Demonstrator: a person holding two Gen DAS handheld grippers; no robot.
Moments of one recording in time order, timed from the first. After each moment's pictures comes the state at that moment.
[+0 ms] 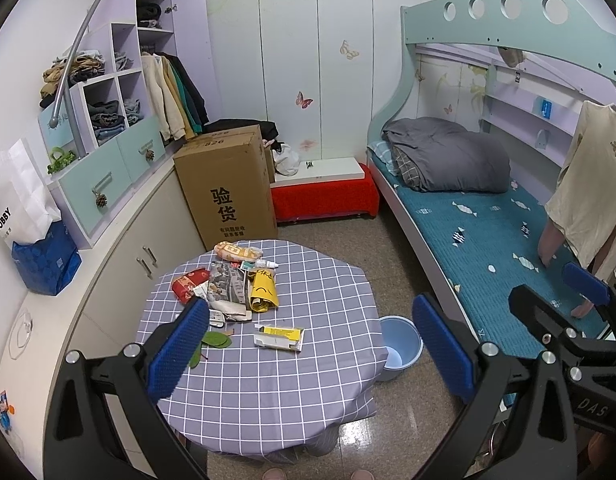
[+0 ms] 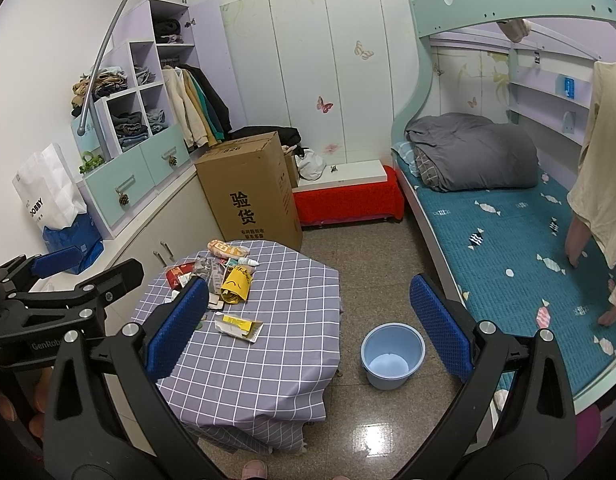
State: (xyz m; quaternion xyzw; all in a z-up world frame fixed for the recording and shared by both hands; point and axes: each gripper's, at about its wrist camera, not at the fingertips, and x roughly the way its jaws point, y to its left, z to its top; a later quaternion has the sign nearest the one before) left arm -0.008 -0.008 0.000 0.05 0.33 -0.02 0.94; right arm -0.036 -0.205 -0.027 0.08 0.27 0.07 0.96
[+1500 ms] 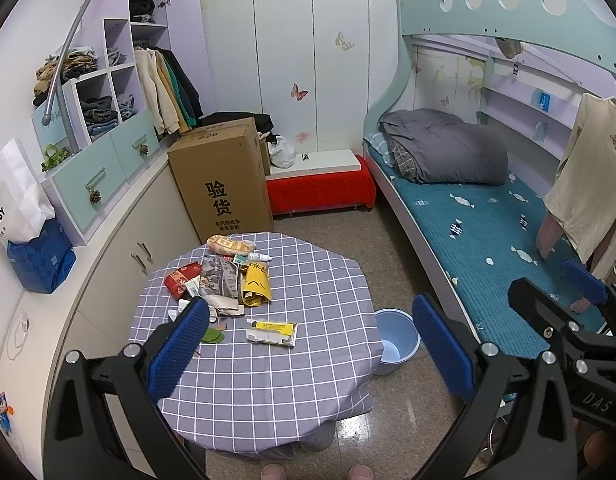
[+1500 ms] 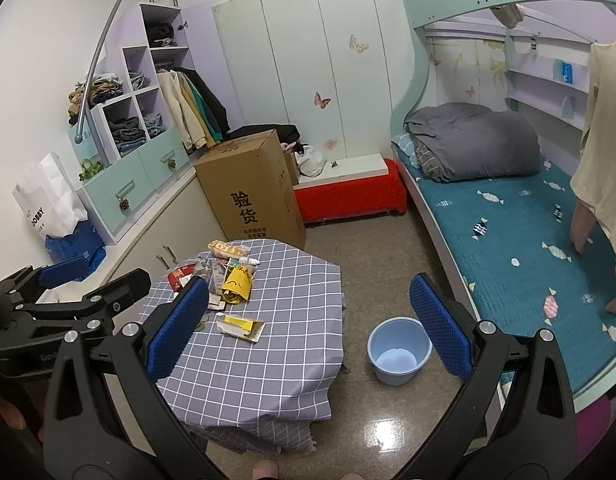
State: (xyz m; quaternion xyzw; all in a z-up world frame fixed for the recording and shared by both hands) left arm 0.002 -0.020 -0.009 0.05 0.35 -0.02 0.94; right arm -0.027 -0.220 -0.037 0.10 0.27 0.07 0.95
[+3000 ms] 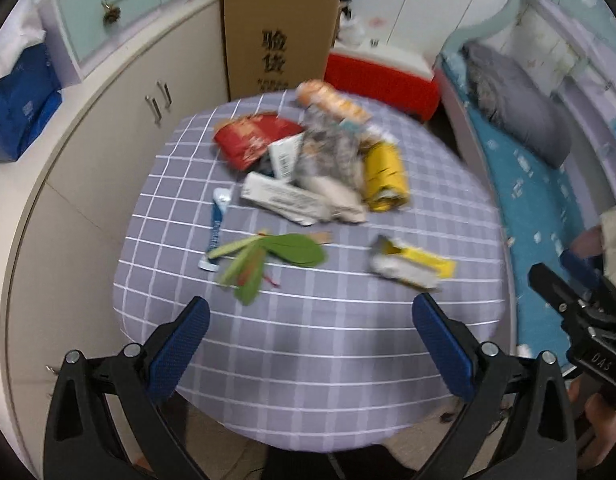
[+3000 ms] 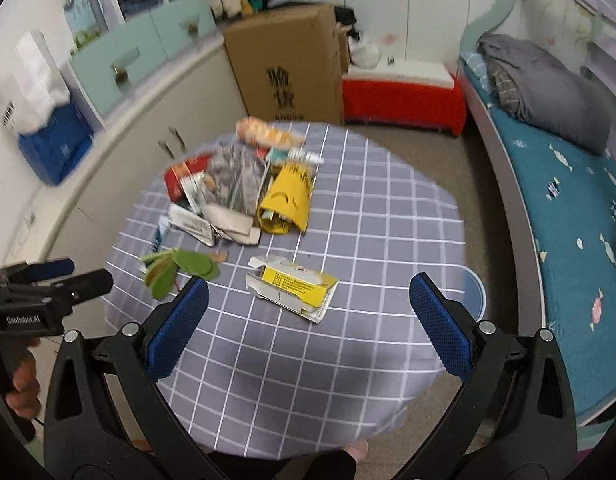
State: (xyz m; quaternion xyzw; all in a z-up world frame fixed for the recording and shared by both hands) left arm 0.140 0.239 -0.199 -0.07 0.55 0.02 0.83; right arm 0.151 -0.024 -0.194 0.01 0.46 0.13 0.88
